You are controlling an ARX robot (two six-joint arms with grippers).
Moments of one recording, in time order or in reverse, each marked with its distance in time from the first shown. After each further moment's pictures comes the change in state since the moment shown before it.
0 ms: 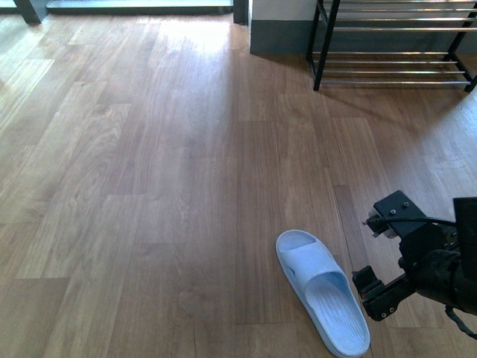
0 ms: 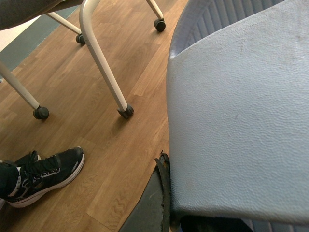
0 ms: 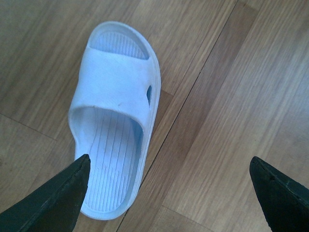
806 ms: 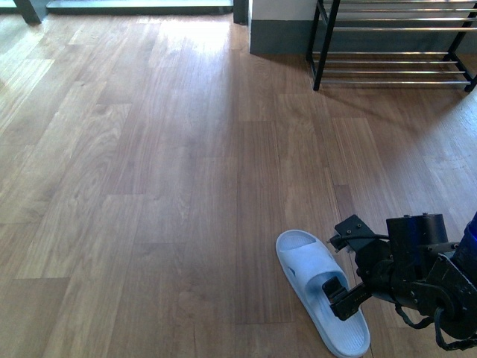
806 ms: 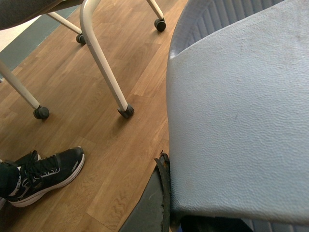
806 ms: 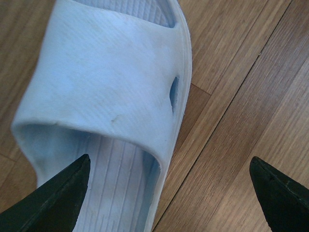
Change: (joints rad) left arm 0.000 0.000 0.000 0.000 0.000 0.000; right arm 0.024 0.329 0.352 -0.092 0.005 -0.017
